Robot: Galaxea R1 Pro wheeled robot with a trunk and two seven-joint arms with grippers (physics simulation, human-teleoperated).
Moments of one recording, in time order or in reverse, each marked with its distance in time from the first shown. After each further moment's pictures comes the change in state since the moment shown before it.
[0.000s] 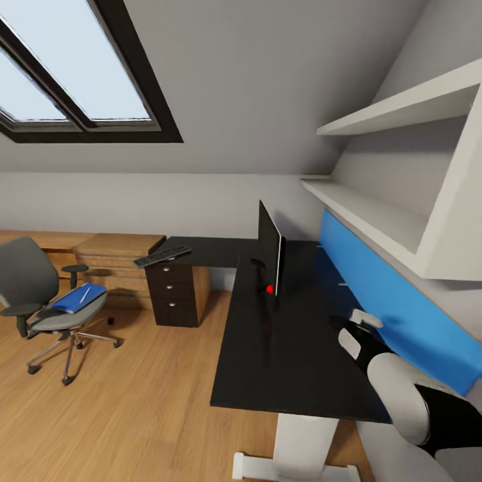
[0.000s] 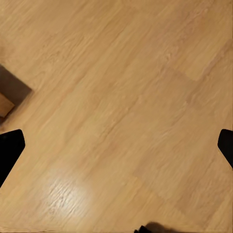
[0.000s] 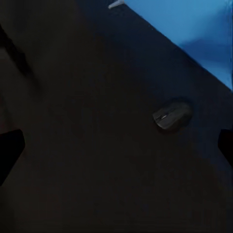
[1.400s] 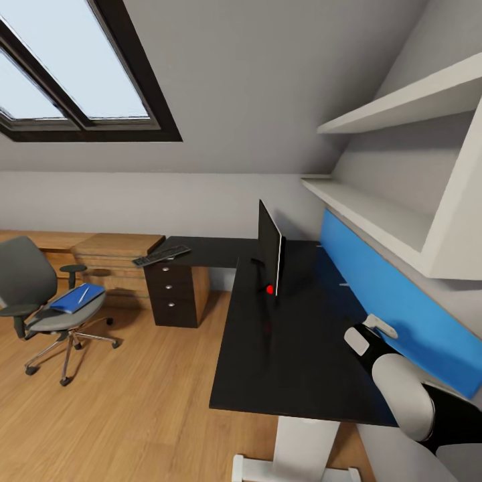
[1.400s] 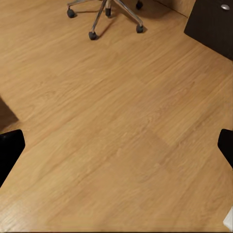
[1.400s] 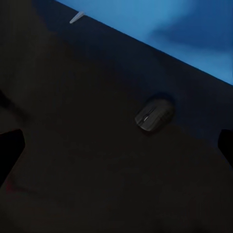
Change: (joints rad) left arm 0.326 0.004 0.152 -0.649 0.018 0.020 -0.002; right arm 0.001 -0.017 -0.110 -0.001 -0.112 -0.087 -0.075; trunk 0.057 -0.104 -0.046
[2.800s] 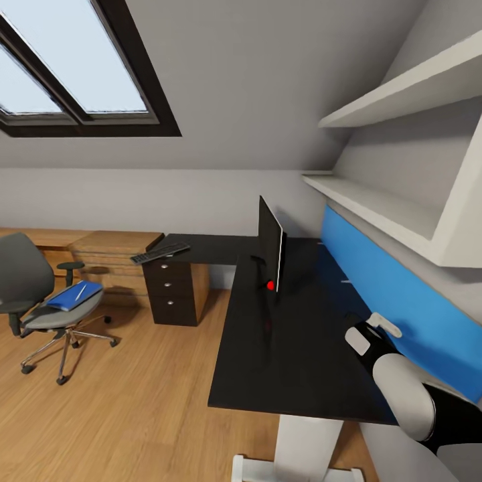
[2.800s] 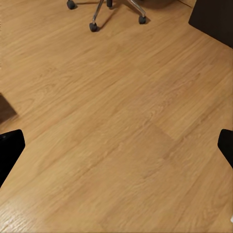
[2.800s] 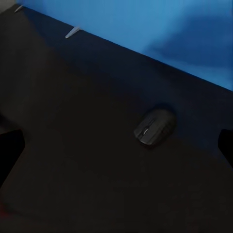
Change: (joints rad) left arm 0.000 0.000 -0.005 0.020 0.003 -0.001 0.006; right arm 0.000 -0.003 -0.001 -0.001 0.000 -0.078 -0.009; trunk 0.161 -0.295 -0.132
